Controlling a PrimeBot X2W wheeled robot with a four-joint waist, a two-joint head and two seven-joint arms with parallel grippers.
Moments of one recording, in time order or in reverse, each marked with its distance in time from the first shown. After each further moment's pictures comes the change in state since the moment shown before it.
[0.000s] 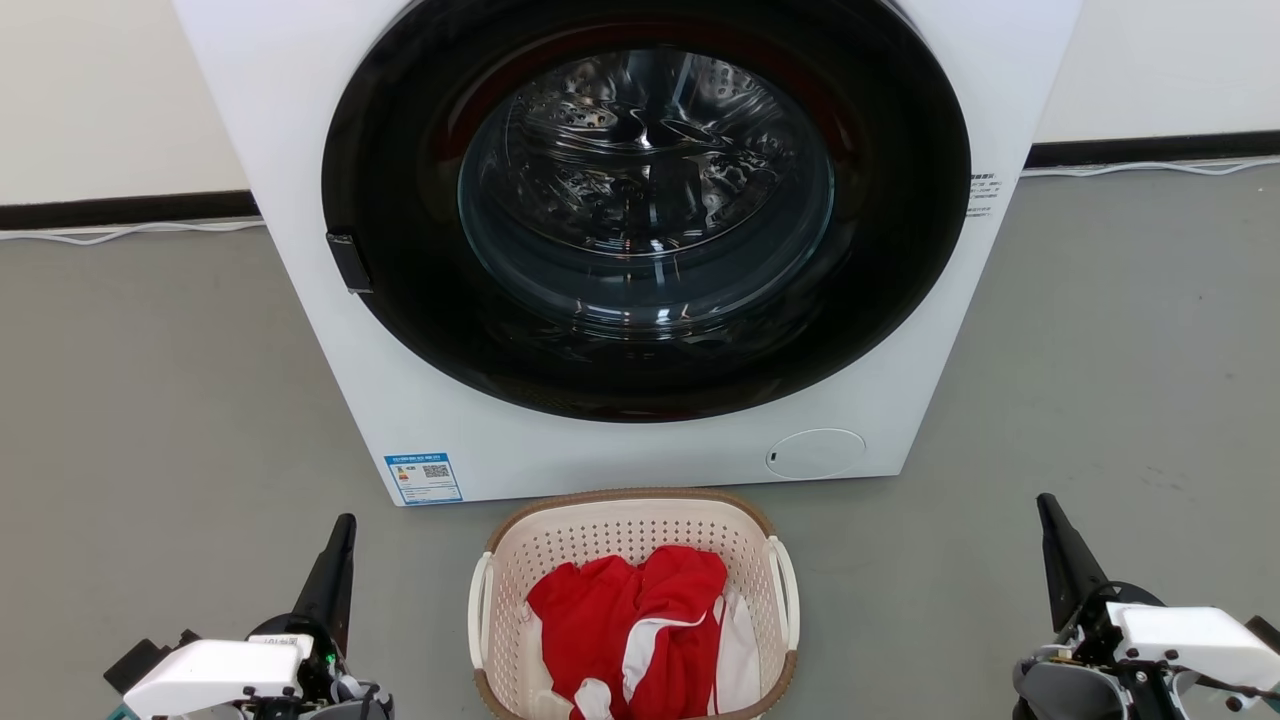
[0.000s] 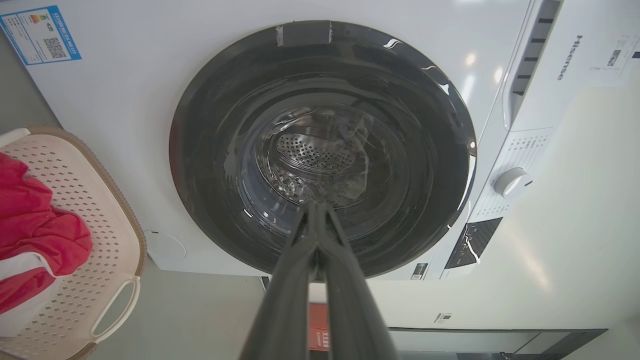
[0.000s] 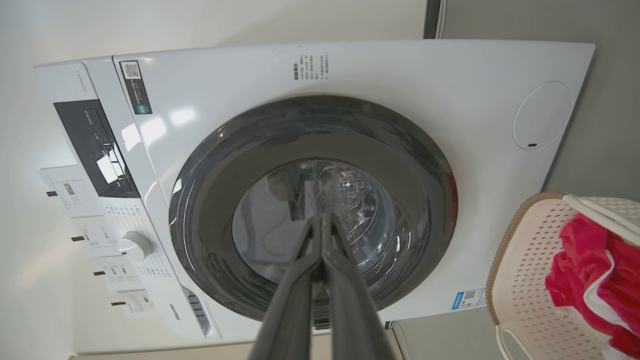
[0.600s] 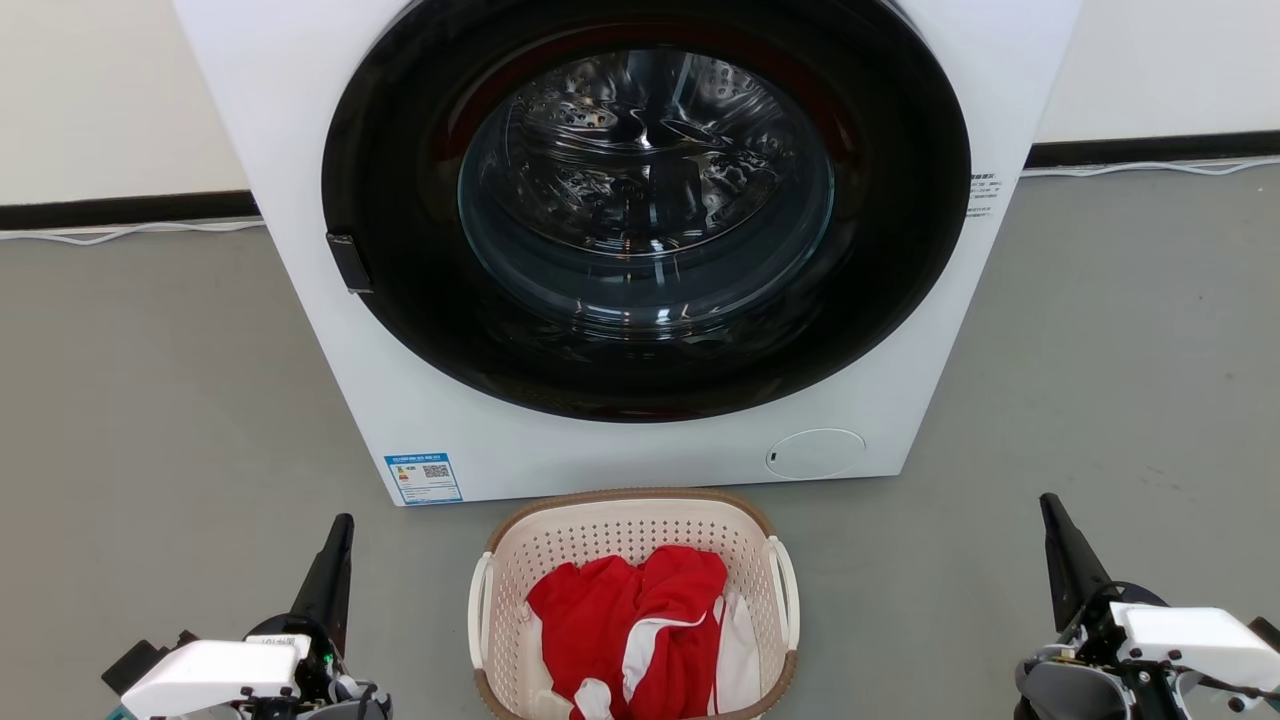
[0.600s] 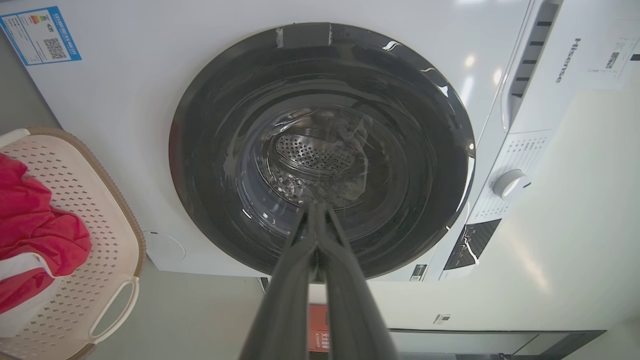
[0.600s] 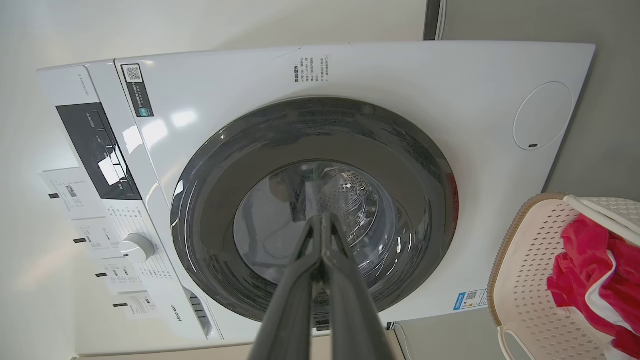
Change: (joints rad) left arm 0.000 -0.003 0.008 0.000 0.001 0.000 0.003; right arm 0.000 0.004 -0.011 0.000 0.000 0.000 0.006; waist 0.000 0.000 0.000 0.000
